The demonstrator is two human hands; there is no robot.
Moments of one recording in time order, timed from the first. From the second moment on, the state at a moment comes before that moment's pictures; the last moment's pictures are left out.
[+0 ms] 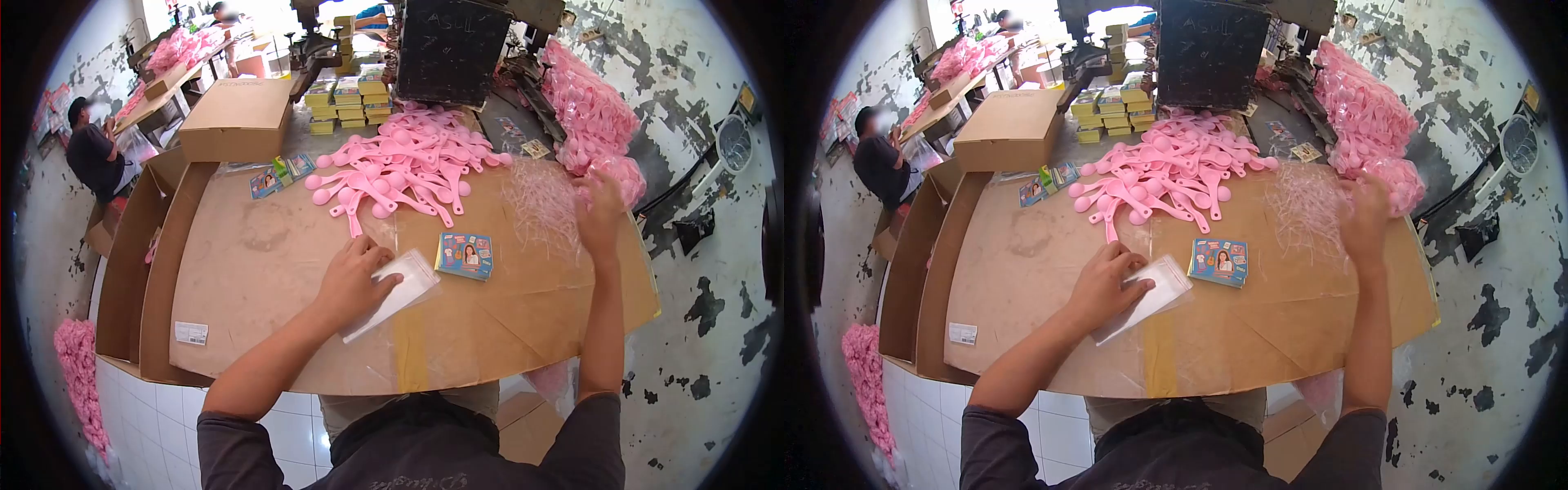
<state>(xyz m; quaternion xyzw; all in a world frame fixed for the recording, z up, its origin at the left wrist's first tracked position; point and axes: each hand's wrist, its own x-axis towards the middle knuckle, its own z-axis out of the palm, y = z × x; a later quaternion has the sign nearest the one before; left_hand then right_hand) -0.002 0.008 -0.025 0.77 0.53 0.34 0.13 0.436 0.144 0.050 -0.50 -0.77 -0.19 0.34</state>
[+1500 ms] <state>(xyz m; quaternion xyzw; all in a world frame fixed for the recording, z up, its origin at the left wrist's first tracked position) -0.017 0.012 -0.014 0.56 0.39 0.39 0.62 0.261 0.087 0.011 -0.34 -0.79 0.25 0.44</state>
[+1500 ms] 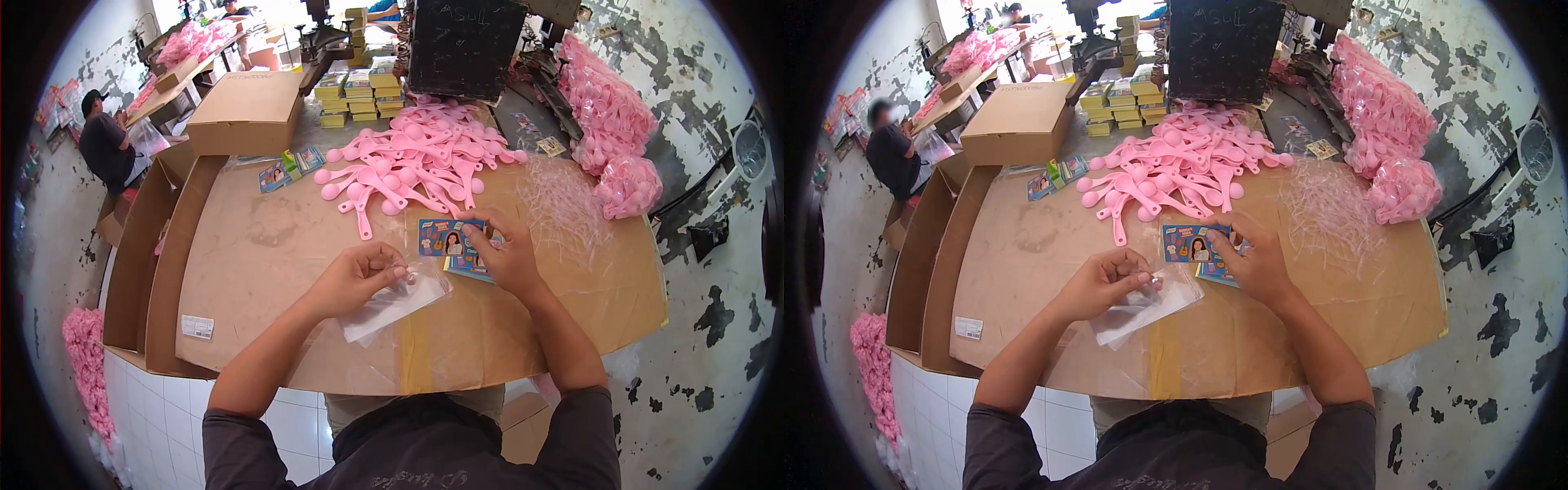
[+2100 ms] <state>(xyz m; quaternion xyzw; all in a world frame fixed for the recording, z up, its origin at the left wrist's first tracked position) -0.009 -0.007 0.021 0.62 0.40 0.31 0.60 0.263 0.084 0.015 -0.34 -0.78 0.29 0.44</state>
